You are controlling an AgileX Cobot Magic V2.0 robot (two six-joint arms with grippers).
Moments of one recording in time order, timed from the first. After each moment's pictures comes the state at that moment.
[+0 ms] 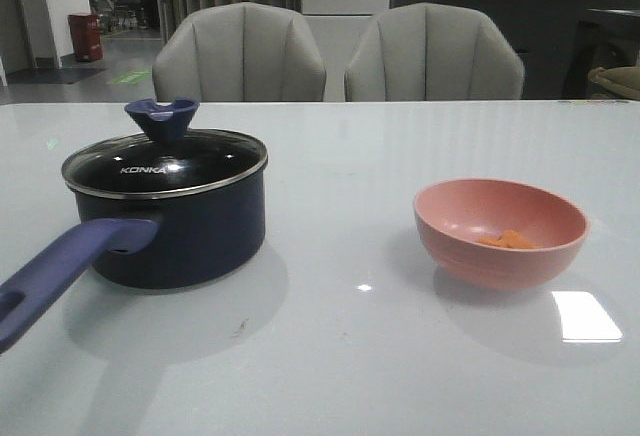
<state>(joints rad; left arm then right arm) -0.04 0.34 -0.33 -0.08 0.27 -0.06 0.07 -0.01 0.03 -0.02 0.11 0.04</state>
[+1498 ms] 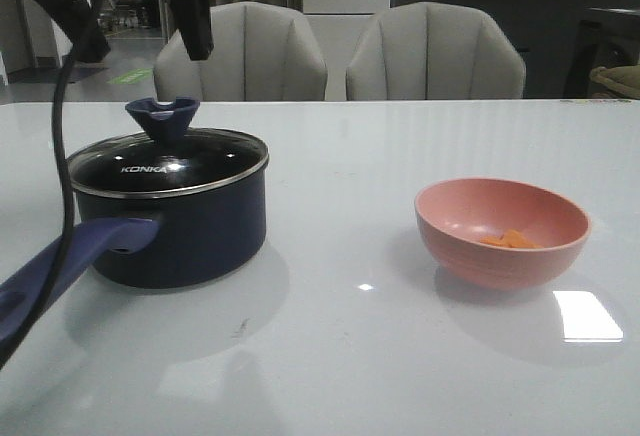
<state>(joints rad) -0.43 1.82 -1.71 0.01 1.14 -0.27 0.07 -0.01 0.03 -0.02 0.11 0.04</state>
